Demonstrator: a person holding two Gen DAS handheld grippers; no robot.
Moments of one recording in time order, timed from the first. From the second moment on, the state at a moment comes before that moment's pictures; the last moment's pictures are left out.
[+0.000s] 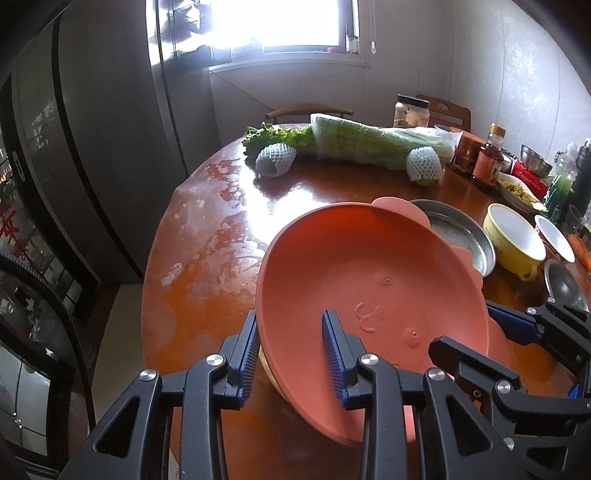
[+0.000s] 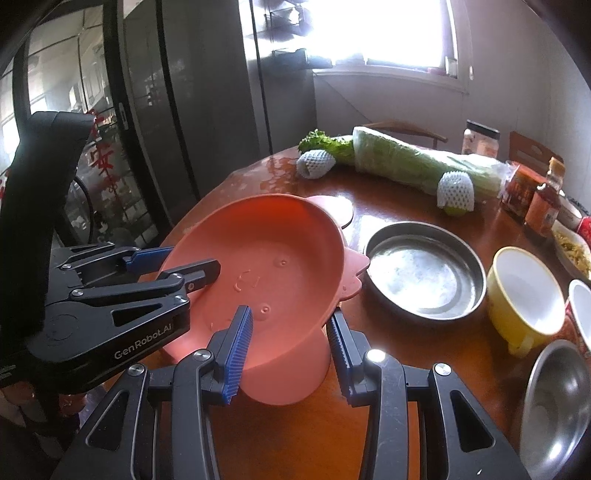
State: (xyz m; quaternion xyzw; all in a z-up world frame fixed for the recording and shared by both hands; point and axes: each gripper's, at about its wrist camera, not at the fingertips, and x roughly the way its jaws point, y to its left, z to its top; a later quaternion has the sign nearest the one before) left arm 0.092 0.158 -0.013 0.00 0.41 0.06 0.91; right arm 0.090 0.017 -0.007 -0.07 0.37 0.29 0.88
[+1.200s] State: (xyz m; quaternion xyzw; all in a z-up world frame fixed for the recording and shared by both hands) left arm 0.105 0.156 -0.030 0.02 0.42 0.06 0.91; right arm 0.108 0.023 -0.031 -0.07 0.40 0.27 0.87
